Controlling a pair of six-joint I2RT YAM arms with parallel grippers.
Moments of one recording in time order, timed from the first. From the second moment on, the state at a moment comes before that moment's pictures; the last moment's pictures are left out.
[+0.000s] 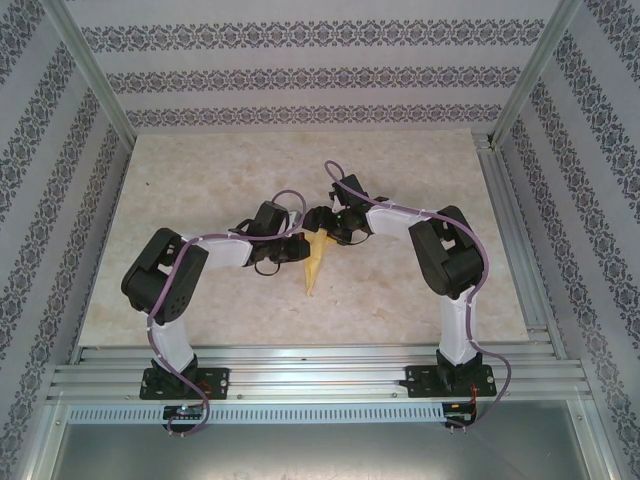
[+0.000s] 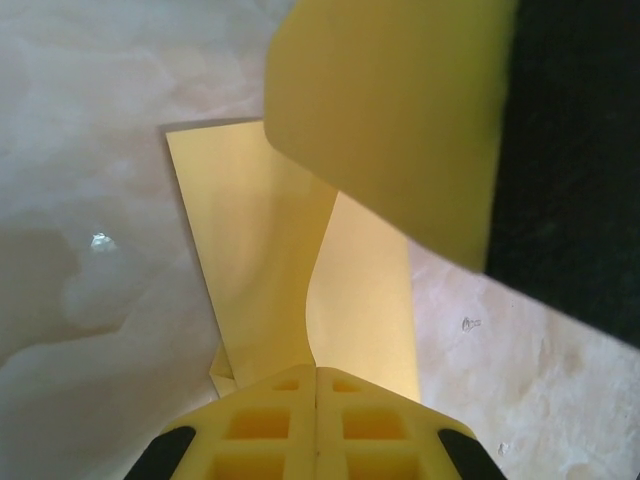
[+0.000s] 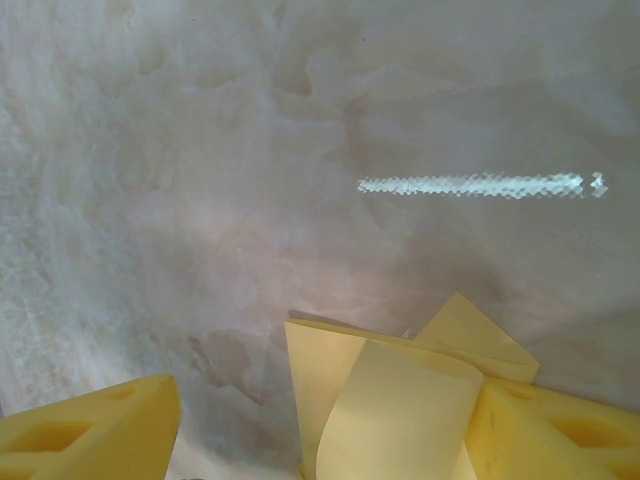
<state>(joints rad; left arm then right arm) -0.53 1.83 0.94 0.02 0.43 -0.62 0.52 2.05 1.31 -0.24 -0.42 0.75</state>
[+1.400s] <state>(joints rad) -0.54 1.87 0.92 0.04 0.39 -0.64 0.44 1.86 1.23 -0.25 -0.41 0.74</state>
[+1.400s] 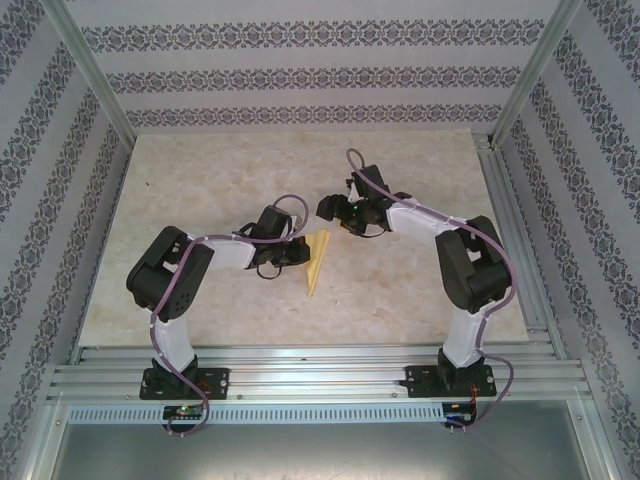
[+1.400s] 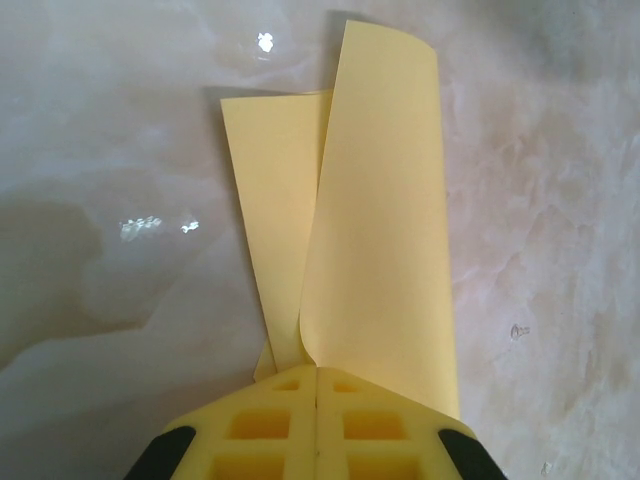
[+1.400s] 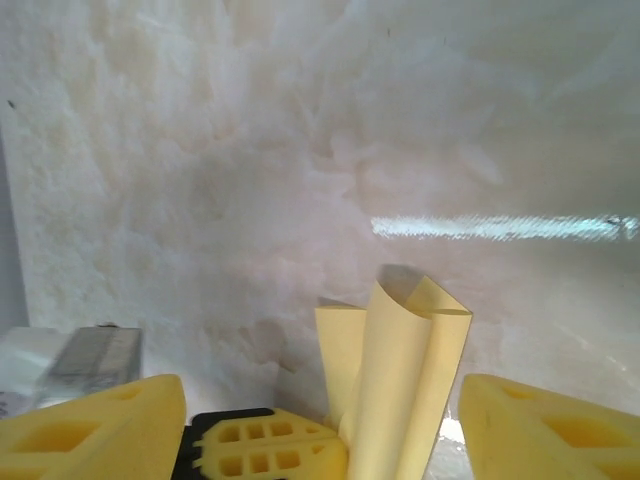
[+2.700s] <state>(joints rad) -0.55 1.87 0.93 0.04 0.36 -0.63 0.58 1.89 1.07 -0.16 -0.49 0.86</state>
